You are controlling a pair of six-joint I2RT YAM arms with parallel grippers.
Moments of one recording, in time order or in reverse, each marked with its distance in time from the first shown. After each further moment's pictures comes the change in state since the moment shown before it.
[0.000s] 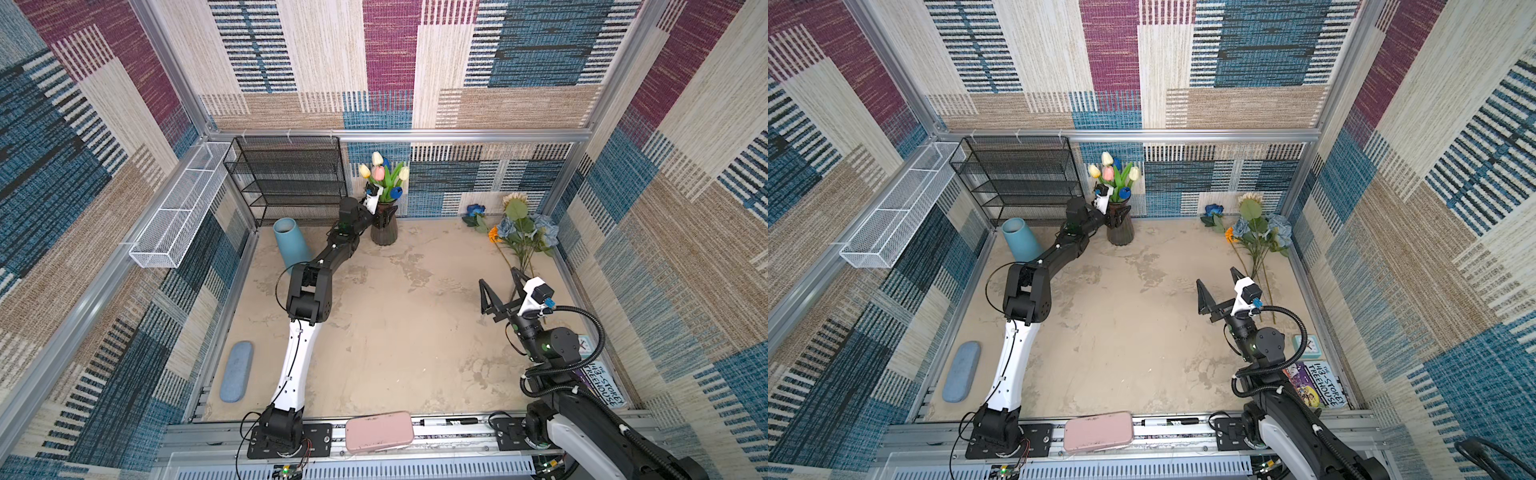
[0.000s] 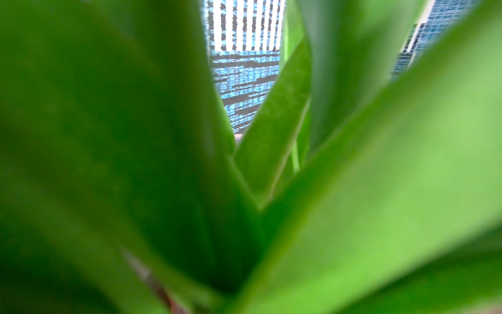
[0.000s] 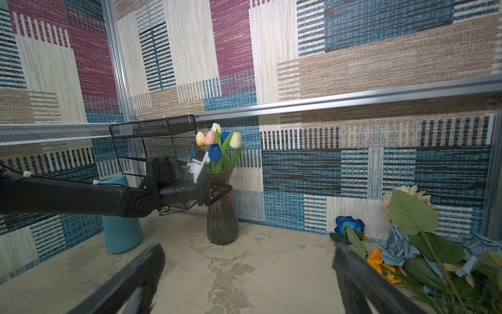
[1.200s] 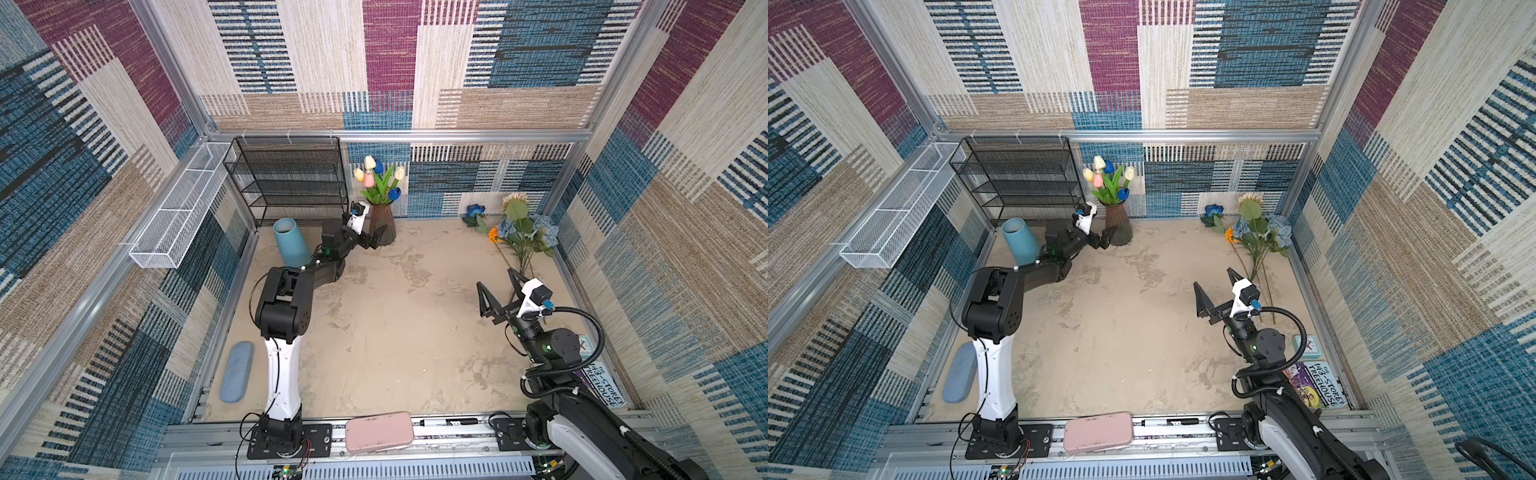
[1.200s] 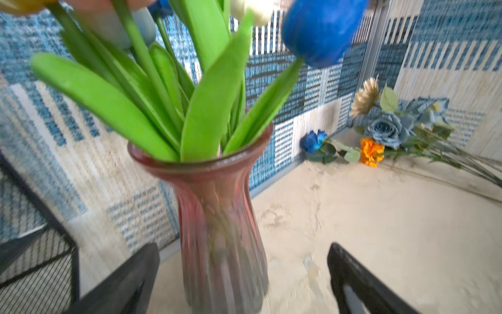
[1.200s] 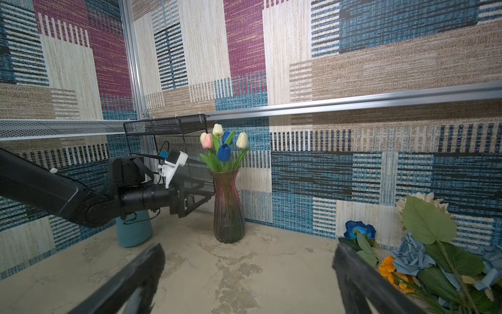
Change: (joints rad) left arm 0.023 -0.518 -0.882 0.347 -0.085 0.074; right arm 0.000 -0.008 -0.002 0.002 -0.048 -0.003
